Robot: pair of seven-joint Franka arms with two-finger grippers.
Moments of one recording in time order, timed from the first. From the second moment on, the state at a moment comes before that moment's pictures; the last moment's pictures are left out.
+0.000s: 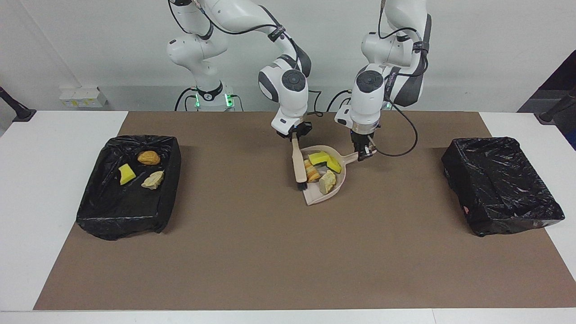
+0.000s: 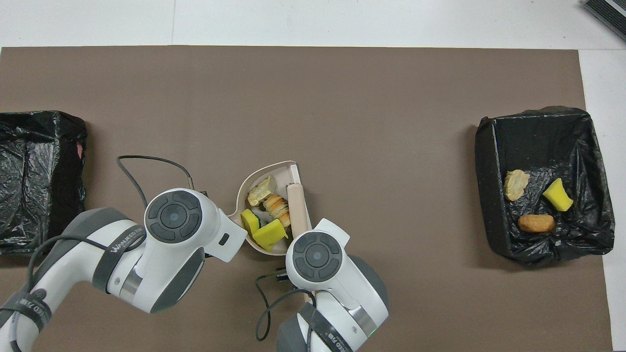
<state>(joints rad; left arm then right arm) -0.49 -0.03 -0.01 -2.27 0.13 2.16 0.81 0.54 0.19 0.26 -2.06 0.14 2.19 0.55</state>
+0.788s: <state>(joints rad) -0.37 -0.09 0.00 -2.27 -0.04 2.05 0.76 0.48 -0.02 0.26 -2.04 0.14 1.91 0.48</state>
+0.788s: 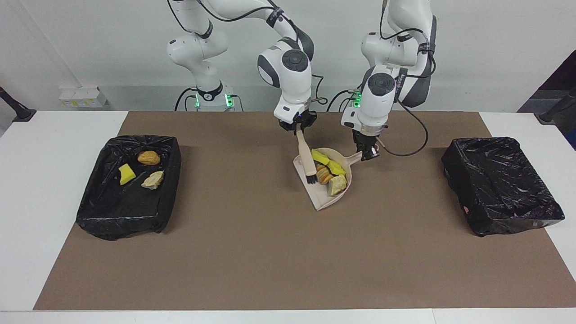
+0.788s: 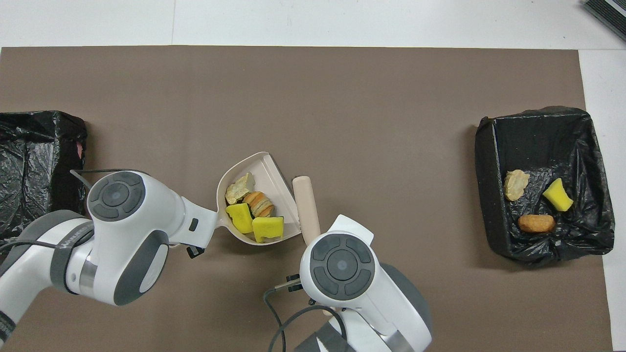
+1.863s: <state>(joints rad) 0.22 -0.30 0.03 -2.08 -0.04 1.76 0.96 0.71 -0.02 0.27 -2.21 0.19 2.13 0.84</state>
